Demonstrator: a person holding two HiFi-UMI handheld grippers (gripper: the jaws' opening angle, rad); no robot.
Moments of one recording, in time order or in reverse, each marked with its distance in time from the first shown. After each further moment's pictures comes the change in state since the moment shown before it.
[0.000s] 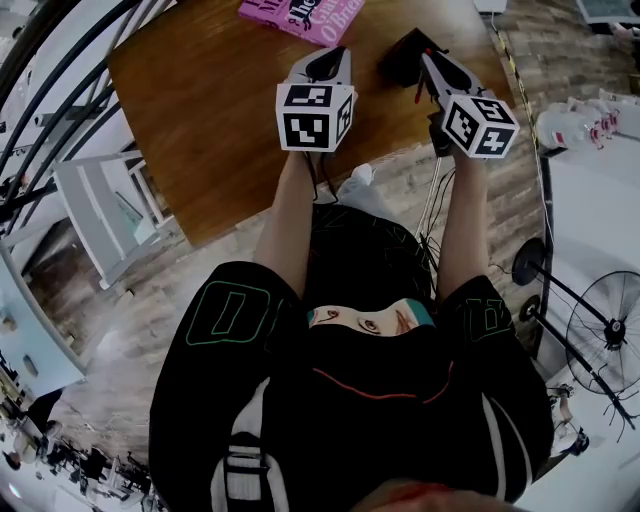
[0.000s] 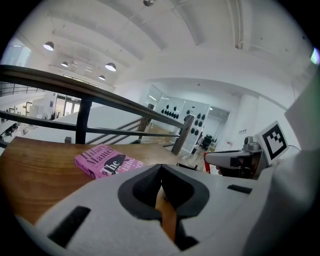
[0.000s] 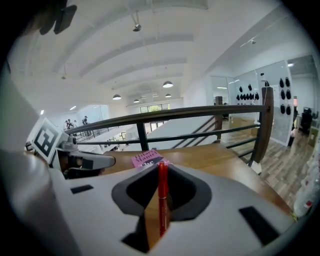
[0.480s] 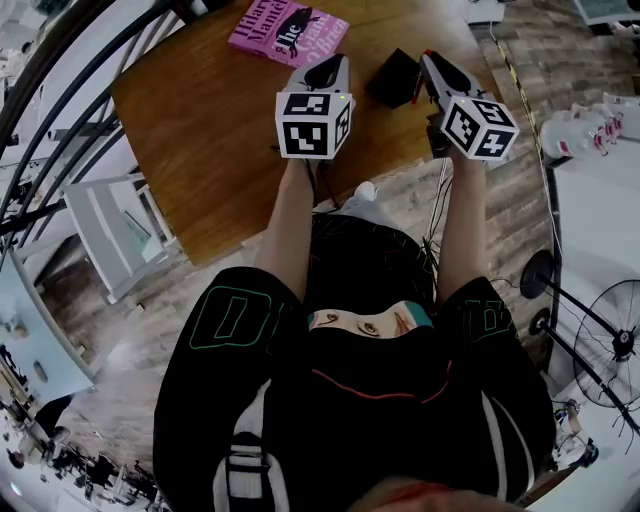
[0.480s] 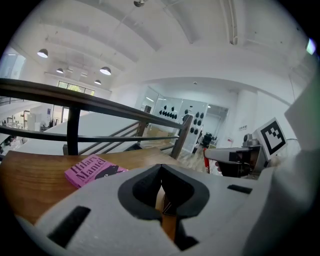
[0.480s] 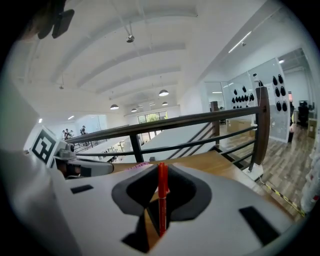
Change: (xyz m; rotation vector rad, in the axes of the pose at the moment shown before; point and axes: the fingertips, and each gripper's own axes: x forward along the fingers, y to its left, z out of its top) left arm 0.038 -0.018 0.030 0.063 -0.013 0.006; right arm 0.004 -0.047 0.035 0.062 -0.101 -0.005
